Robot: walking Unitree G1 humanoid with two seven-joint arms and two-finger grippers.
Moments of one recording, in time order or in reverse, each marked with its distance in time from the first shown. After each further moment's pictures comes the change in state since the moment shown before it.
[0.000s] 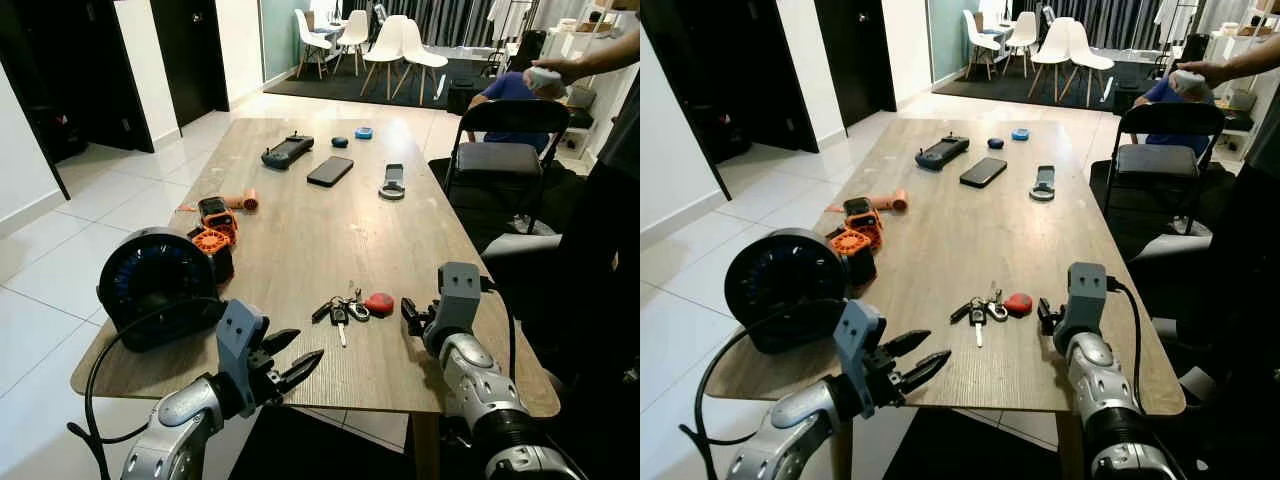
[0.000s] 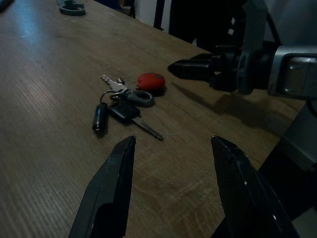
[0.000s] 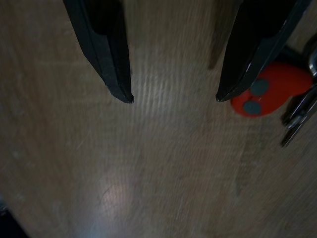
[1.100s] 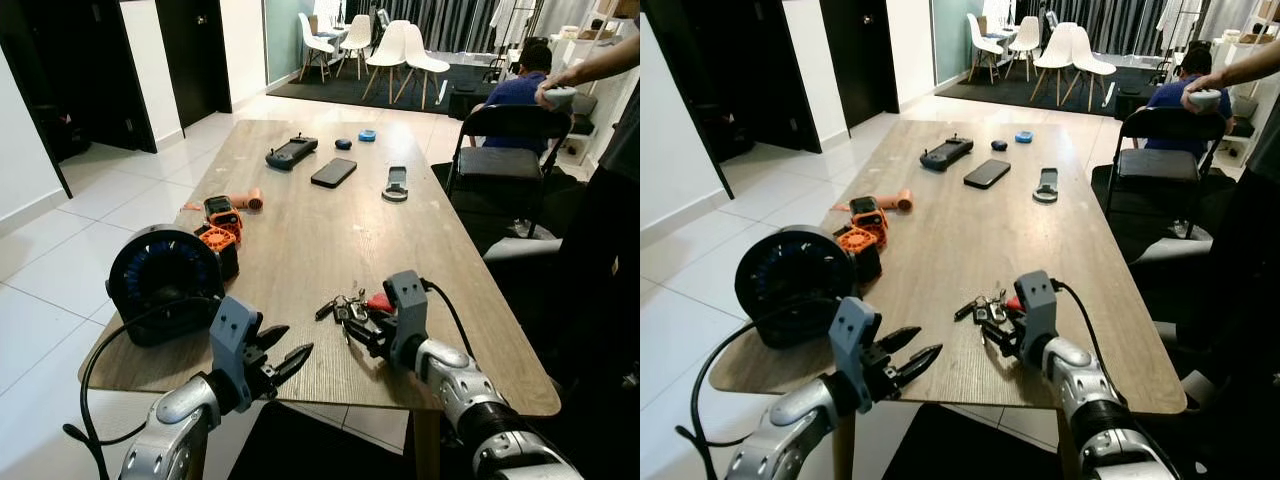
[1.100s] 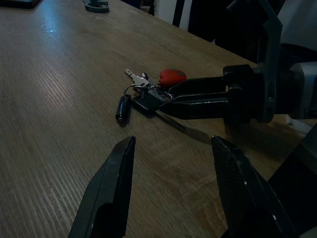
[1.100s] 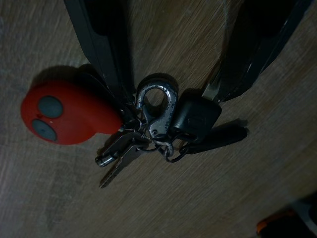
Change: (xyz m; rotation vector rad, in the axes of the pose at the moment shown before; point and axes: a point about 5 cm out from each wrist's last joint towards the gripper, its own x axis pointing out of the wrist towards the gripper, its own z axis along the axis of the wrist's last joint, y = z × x) left arm 0.000 0.009 -0.002 -0.004 0.012 0.077; right arm 0.000 0.043 -0.019 -0.007 0.100 0.502
